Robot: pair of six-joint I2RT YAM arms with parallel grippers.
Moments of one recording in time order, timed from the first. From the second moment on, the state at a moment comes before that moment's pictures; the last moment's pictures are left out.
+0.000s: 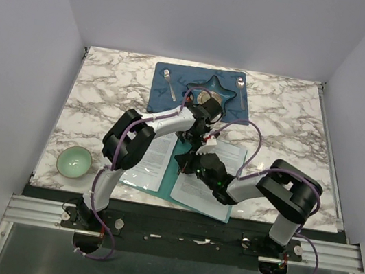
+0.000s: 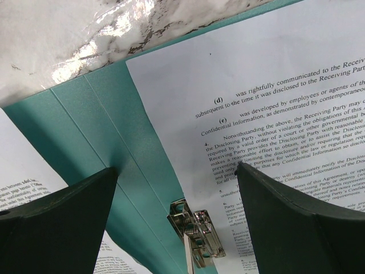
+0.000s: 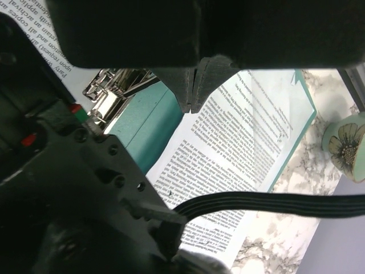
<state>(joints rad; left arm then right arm) -0.73 2.15 1.66 -0.75 -0.02 -0.20 0.98 1.79 0.56 0.94 0.23 0.65</state>
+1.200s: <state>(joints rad) -0.73 2.13 1.64 -0.74 -0.02 -0.19 1.01 1.79 0.56 0.89 0.19 0.68</state>
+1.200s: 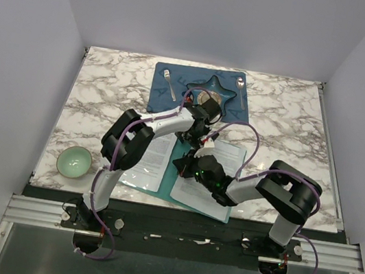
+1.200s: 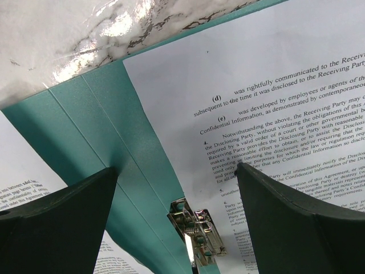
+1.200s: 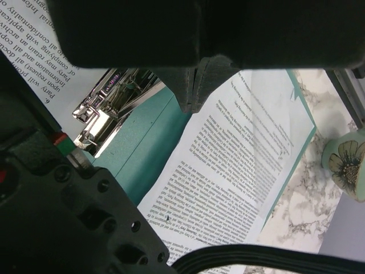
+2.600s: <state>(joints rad) -0.73 2.11 1.60 -0.72 -0.02 -0.18 1.04 1.79 0.60 0.66 0.26 0.92</state>
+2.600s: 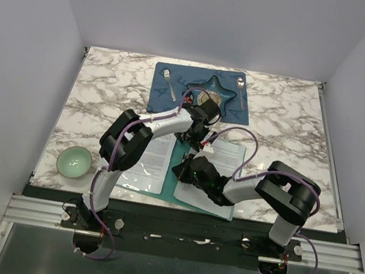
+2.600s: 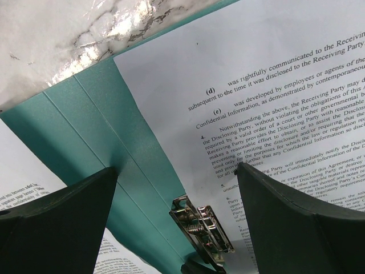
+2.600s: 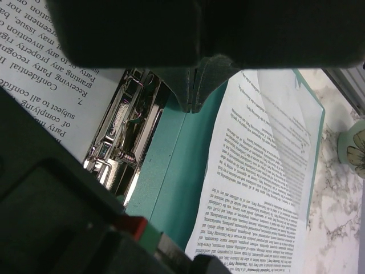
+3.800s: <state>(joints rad) -0.74 2.09 1.56 -0.67 -0.03 -0.17 1.01 1.86 0.49 0.99 0.16 0.95</state>
